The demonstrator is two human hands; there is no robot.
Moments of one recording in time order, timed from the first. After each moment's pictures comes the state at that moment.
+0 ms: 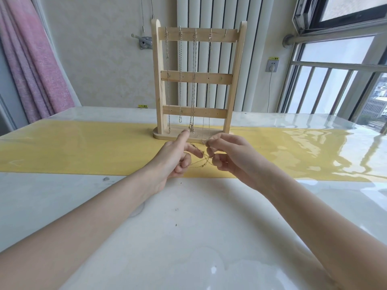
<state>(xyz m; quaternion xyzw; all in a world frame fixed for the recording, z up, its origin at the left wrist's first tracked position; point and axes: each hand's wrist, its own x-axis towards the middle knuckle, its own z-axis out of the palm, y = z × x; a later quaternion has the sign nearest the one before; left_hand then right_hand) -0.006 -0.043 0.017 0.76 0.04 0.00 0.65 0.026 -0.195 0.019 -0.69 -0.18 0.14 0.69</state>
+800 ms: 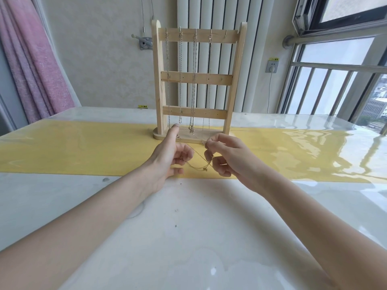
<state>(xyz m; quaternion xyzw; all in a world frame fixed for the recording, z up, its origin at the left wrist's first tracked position) 0.001 -0.038 0.016 0.72 0.06 0.01 0.69 0.023 -0.192 0.018 -0.74 -0.20 0.09 0.64</state>
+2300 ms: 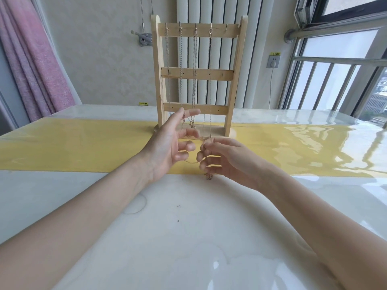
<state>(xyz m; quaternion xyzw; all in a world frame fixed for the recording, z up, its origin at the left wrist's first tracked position) -0.008 -0.034 0.034 0.63 -0.07 0.00 0.77 0.025 -0.192 0.011 -0.64 -0.23 0.23 0.70</state>
